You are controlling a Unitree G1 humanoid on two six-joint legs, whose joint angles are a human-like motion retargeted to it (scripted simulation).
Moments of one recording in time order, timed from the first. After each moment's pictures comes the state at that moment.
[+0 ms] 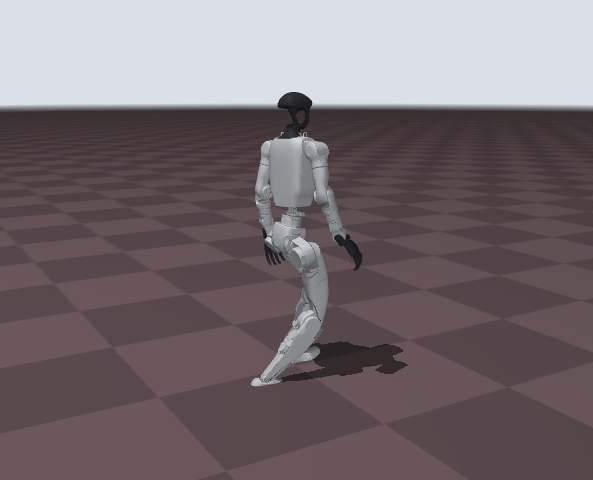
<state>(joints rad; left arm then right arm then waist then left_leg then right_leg) 0.16 0.18 -0.25 1.16 0.04 -0.14 0.23 -0.03 -0.19 0.34 1.14 -0.16 -0.10 -0.33 0.12 -0.12 -0.11 -0.74 -0.17 0.05 0.99 -0.77 0.21 -0.28 -0.10 -0.15 0.89 -0.76 0.09</state>
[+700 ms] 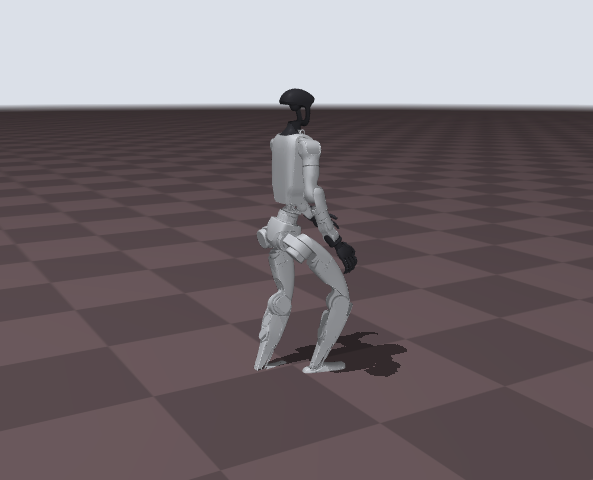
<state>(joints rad) -0.24 0.22 -0.27 1.03 0.02 -0.17 0.28 0.02 -0.22 0.26 1.10 -0.09 -0.11 -0.30 -0.11 -0.09 -0.25 -0.36 -0.26 0.09 0.53 -0.75 0.22 -0.93 -0.23 -0.08 1.02 -0.60 0.12</state>
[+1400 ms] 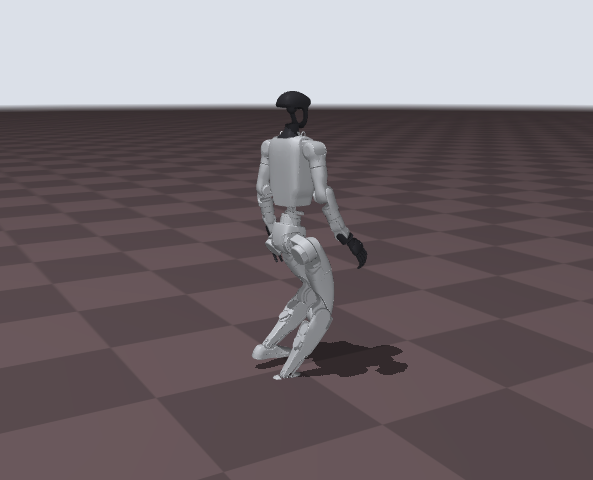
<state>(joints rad) 0.12 0.20 -0.30 1.16 0.10 -0.16 0.15 -0.03 -0.23 0.29 1.12 -0.10 -0.13 -0.31 0.13 -0.01 -0.18 -0.74 0.06 0.07 1.44 -0.81 0.22 -0.50 0.07 -0.15 0.85 -0.65 0.04</state>
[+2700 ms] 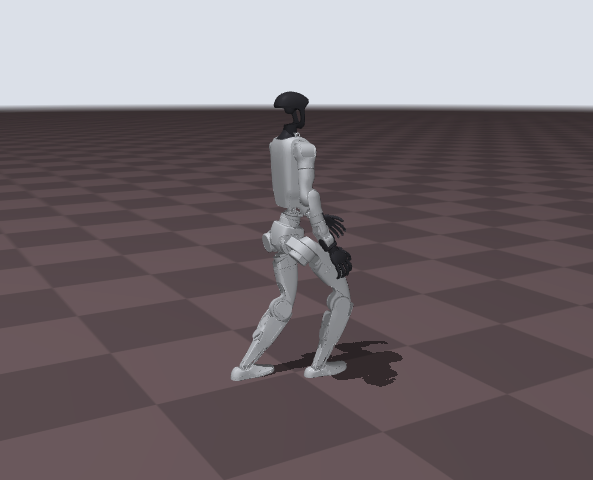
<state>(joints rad) -0.22 0.20 -0.31 1.04 0.10 -0.19 0.22 0.08 -0.22 0.24 1.16 -0.01 -0.13 -0.25 -0.10 -0.08 -0.22 -0.22 -0.23 0.03 0.72 -0.80 0.18 -0.86 -0.07 -0.05 1.00 -0.55 0.12</state>
